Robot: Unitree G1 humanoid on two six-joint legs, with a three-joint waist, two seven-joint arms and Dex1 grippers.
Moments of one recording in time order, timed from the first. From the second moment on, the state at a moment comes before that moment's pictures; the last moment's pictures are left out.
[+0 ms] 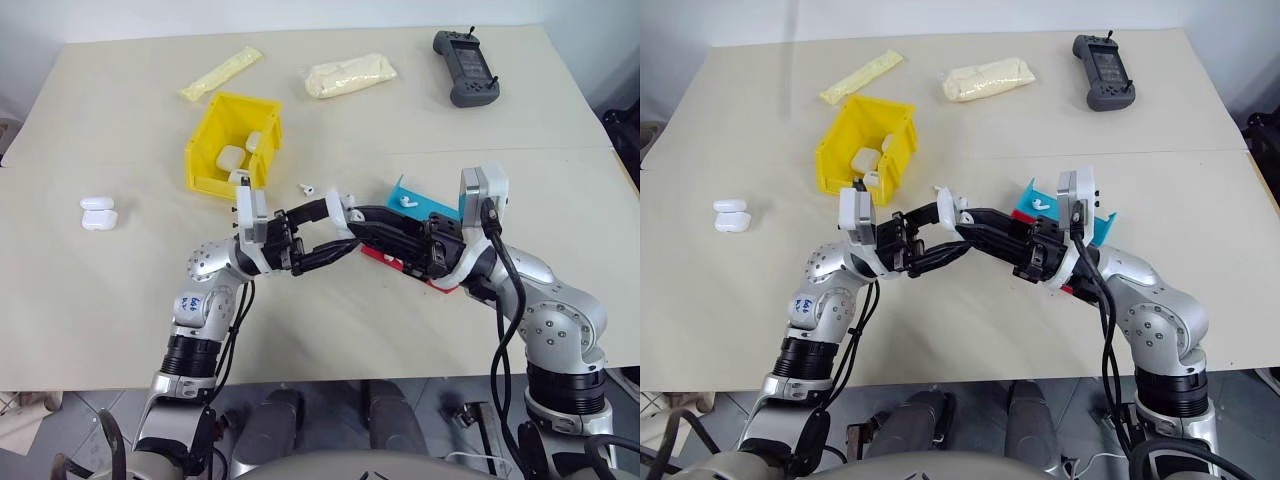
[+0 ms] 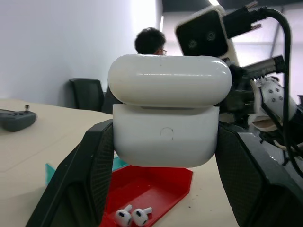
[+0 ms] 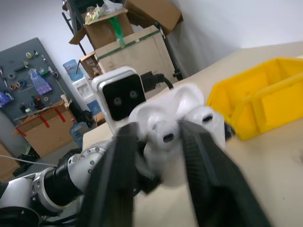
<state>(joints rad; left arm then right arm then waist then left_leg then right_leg) -0.44 0.19 -0.01 0.06 -0.55 0.09 -1.06 -0.35 -0.44 -0.07 -0.43 0.97 0.75 0.74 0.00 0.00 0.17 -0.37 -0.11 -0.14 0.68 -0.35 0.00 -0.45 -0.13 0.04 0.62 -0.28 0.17</state>
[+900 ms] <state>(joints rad) -0.45 0.47 -0.14 0.02 -0.25 0.03 -1.08 -0.31 -0.74 -0.08 -0.40 0.73 0.55 1.03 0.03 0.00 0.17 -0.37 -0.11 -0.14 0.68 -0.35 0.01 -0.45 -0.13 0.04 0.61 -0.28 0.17</state>
